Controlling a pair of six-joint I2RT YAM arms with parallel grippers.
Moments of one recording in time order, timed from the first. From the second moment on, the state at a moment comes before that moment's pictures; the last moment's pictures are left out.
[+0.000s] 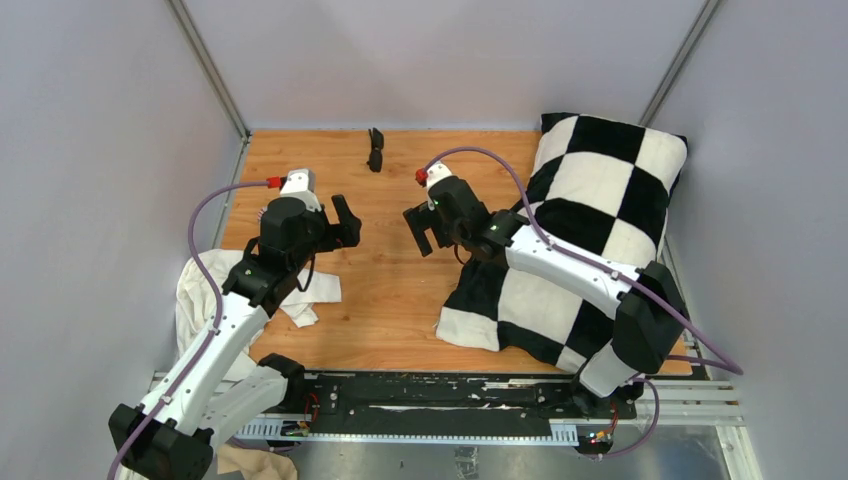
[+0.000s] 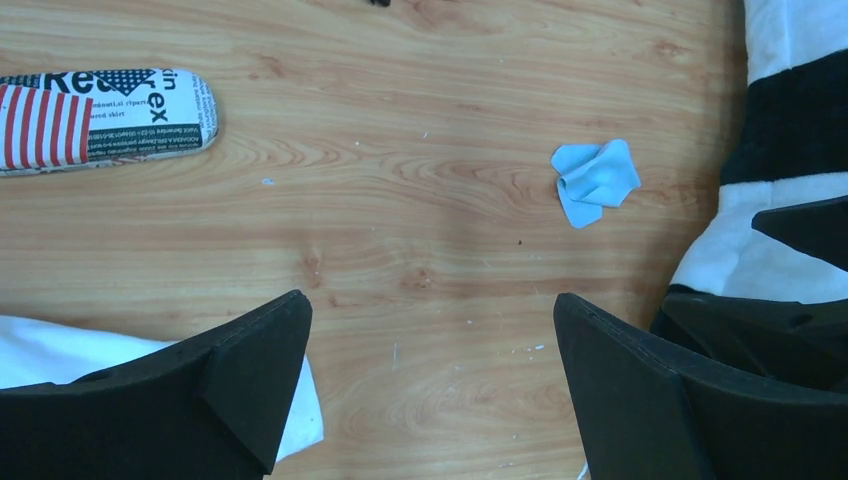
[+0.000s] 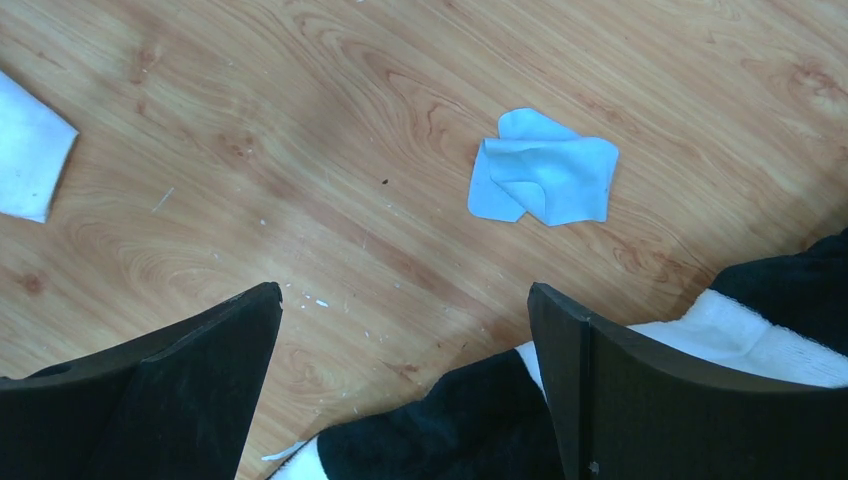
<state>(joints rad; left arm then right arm) -0.37 0.87 0.82 -0.35 -0.14 -0.39 0.86 1.56 1.28 -0.37 0.26 0.12</state>
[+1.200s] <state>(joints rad) -0.37 0.97 0.79 -0.34 -0.11 -0.43 0.56 1.55 1.07 -0.53 0.16 0.39</state>
